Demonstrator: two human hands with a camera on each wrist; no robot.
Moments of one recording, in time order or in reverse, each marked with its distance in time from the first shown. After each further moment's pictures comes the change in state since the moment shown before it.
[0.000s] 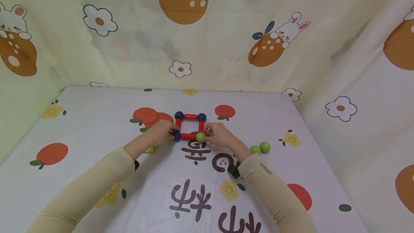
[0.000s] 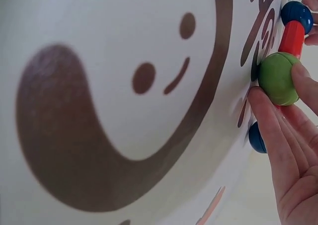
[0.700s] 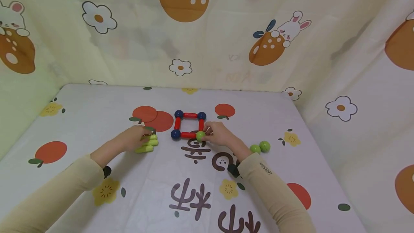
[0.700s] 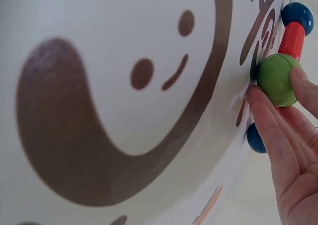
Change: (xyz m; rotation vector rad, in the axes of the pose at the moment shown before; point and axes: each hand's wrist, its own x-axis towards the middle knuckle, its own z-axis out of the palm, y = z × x) left_hand -0.046 -0.061 -0.014 0.154 -0.020 0.052; right_hand -0.001 -0.004 0.000 -0.012 -0.019 0.006
